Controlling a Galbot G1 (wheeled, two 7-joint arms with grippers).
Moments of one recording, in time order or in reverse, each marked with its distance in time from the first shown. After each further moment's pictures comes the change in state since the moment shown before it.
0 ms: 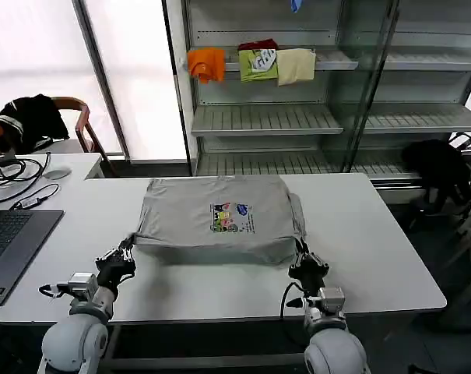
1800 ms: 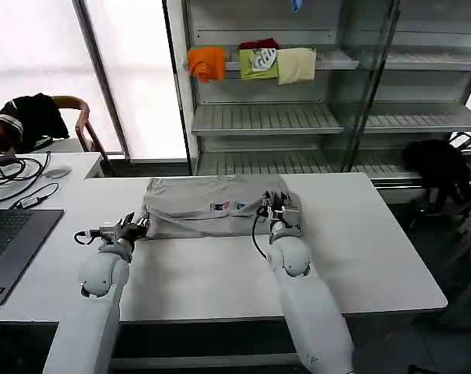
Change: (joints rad) left arm -0.369 0.005 0.106 0.415 0.001 0.098 -0.062; right arm 0.474 0.167 -0.016 -0.554 0.132 -0.017 0.132
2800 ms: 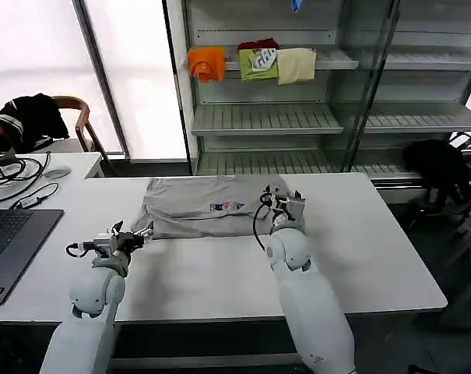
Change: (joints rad) left arm 0.132 0.024 -0.019 -0.165 0.000 0.036 -0.015; right arm -0.037 -0.048 -0.033 0.135 0.077 -0.144 0.124
